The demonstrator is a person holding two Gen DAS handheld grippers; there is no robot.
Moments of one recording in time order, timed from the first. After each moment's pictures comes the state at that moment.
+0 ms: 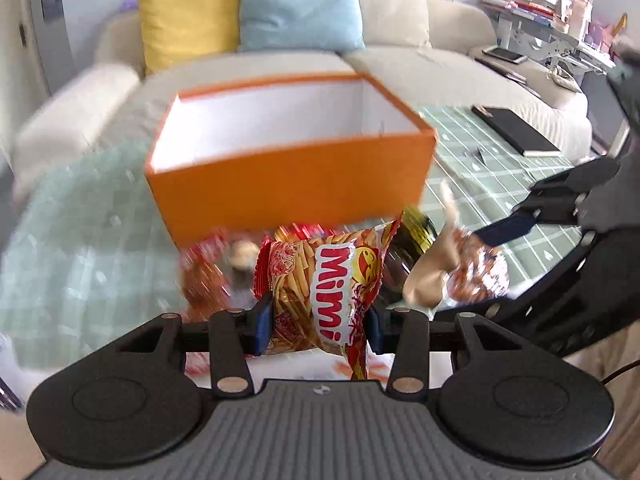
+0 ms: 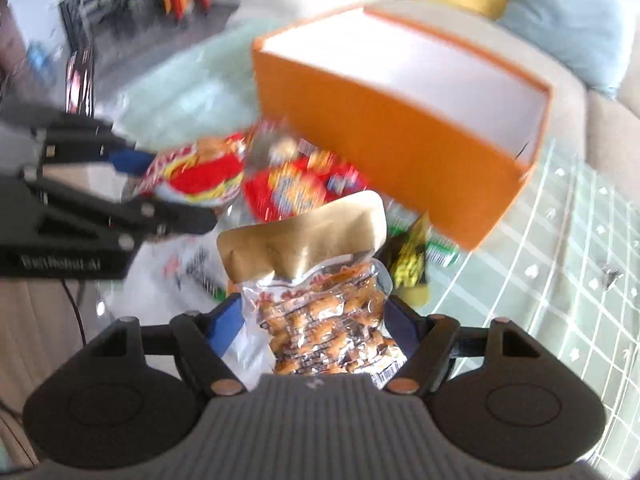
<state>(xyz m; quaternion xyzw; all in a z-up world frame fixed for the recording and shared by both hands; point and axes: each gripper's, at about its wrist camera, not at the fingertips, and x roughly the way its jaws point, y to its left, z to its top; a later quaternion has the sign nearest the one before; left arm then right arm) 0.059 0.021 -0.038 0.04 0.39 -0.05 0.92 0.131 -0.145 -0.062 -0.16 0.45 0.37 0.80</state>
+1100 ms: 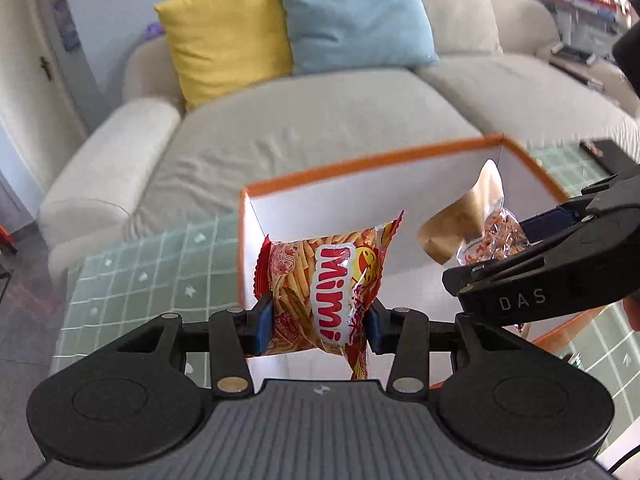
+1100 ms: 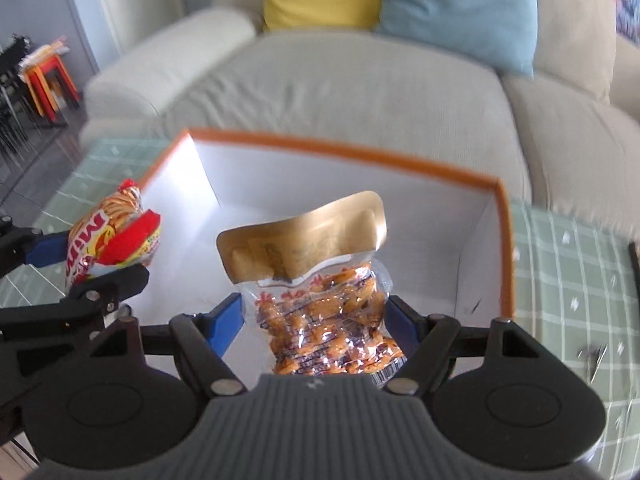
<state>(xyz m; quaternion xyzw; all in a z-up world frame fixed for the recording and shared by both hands) 0.235 0.075 -0.030 0.10 0.41 0.01 0.91 0.323 -0.053 -0.045 -0.06 0.48 0.20 0.85</state>
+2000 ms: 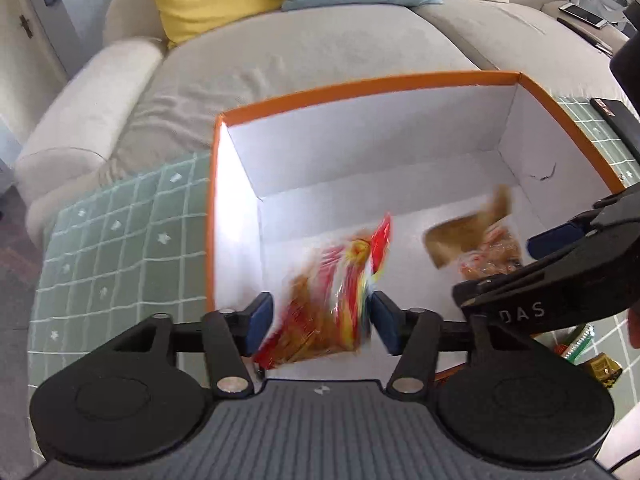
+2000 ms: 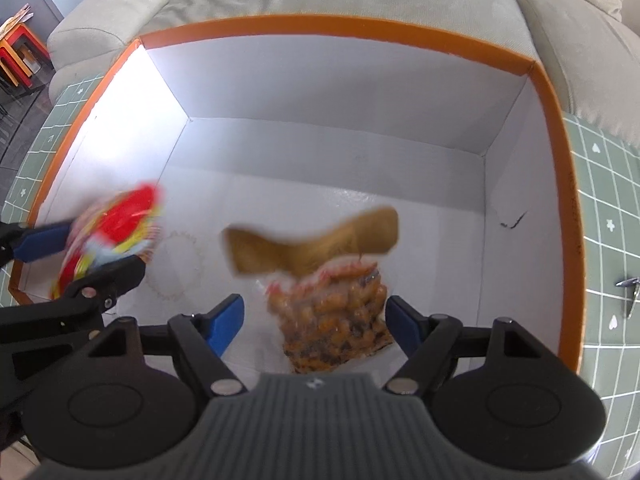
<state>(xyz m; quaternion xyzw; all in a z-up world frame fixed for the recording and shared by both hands) 0.254 0.081 -0.056 0.09 0.48 0.01 0.87 0.343 -0.038 -0.089 -0.05 0.58 0.17 0.79</state>
